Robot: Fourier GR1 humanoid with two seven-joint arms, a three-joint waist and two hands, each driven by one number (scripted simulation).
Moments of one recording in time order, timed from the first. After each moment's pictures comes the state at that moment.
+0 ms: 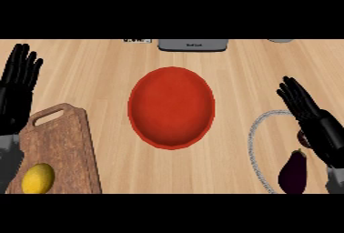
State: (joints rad) left arm -0.26 0.54 -0.03 -1.47 0.38 0.18 -0.14; right arm -0.09 -0.56 0.18 -1.65 -0.37 0.03 -0.13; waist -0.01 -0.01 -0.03
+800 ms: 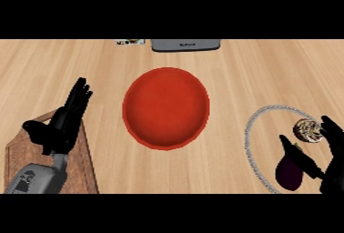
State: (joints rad) left arm -0.17 0.38 -0.22 -1.45 0.30 0.25 -0.05; right arm 0.14 -0.41 0.13 -1.60 0.06 -0.80 0.09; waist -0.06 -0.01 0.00
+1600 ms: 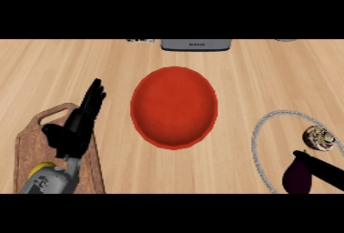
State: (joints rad) left arm -0.17 0.33 -0.29 -1.55 0.22 0.31 0.05; right arm 0.23 -0.49 0.09 -1.98 0.63 -0.67 0.91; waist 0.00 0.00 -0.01
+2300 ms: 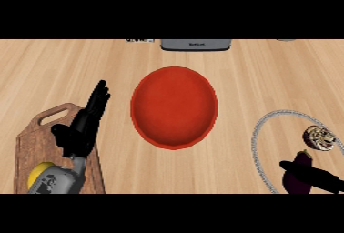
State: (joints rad) left arm -0.17 0.28 -0.28 -1.51 0.19 0.29 0.02; right arm 0.20 -0.42 0.10 -2.01 0.60 -0.40 1.13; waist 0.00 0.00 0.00
